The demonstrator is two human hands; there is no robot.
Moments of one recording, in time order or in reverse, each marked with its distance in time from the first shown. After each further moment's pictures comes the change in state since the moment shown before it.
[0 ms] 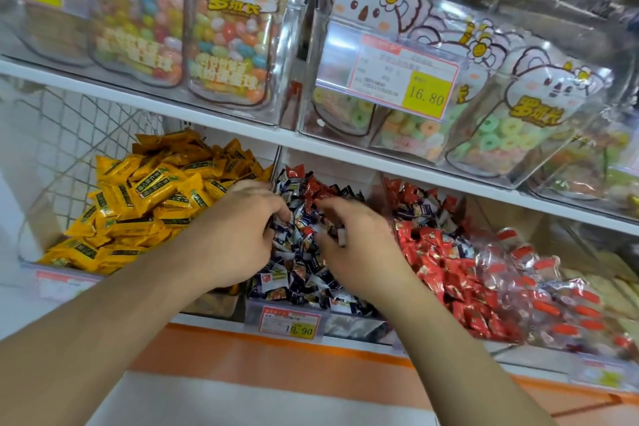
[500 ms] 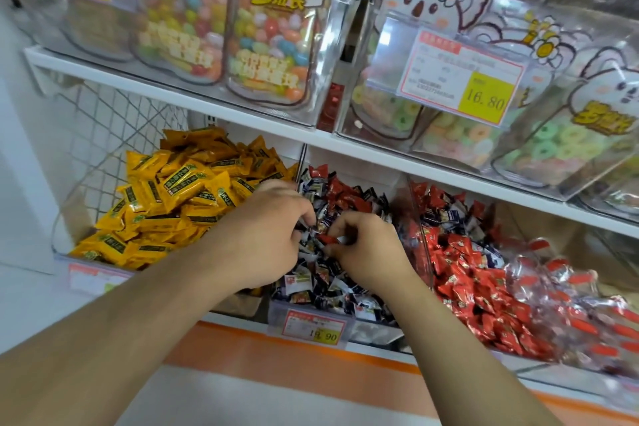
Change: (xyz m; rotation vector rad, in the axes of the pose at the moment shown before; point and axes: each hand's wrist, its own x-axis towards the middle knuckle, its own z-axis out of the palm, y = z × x) left_hand 0.000 -0.003 -0.002 -0.016 -0.018 0.030; right_hand 0.031 0.018 0.041 0.115 -0.064 0.175
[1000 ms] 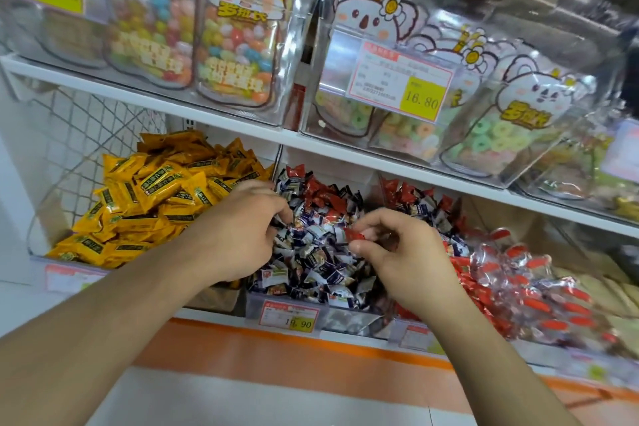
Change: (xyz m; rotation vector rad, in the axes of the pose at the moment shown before) left_hand -0.002 0.002 0.001 0.012 -0.022 -0.024; right_hand -0.073 0.003 -0.075 0.203 0.133 -0.048
